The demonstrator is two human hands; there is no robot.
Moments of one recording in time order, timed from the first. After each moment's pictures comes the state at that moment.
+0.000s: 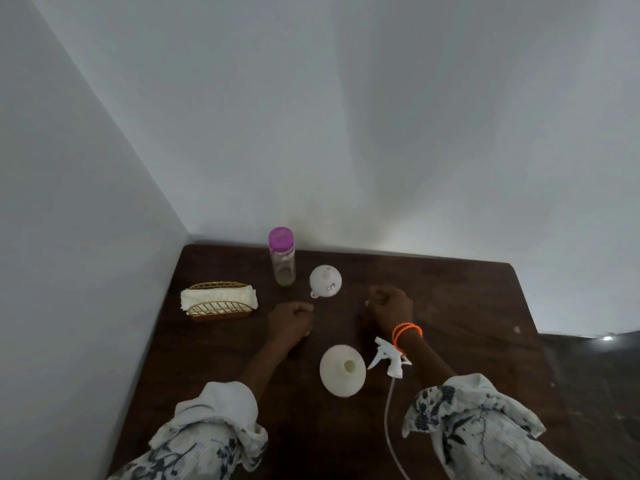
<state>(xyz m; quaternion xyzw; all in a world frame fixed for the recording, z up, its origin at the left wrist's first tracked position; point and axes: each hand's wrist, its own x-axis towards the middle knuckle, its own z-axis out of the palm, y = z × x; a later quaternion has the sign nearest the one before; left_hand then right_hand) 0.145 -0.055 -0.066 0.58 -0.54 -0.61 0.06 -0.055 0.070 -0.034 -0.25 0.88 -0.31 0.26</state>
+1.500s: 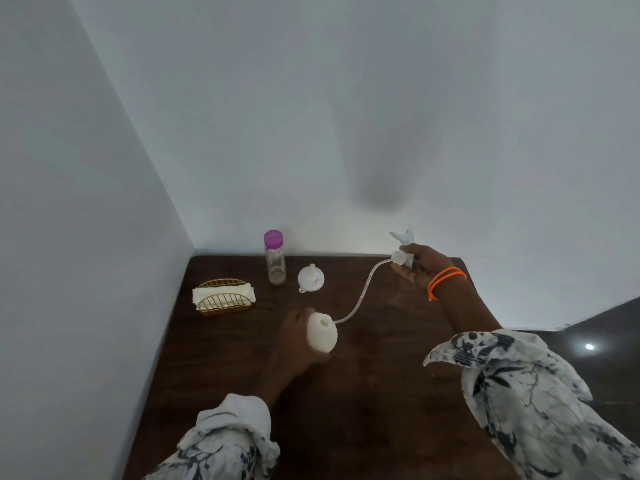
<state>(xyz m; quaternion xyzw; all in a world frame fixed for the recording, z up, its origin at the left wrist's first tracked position) 0.206 0.052 0.022 0.36 -0.84 -0.40 0.08 -0.097 0.134 0.143 0.06 0.61 -0.64 0.47</state>
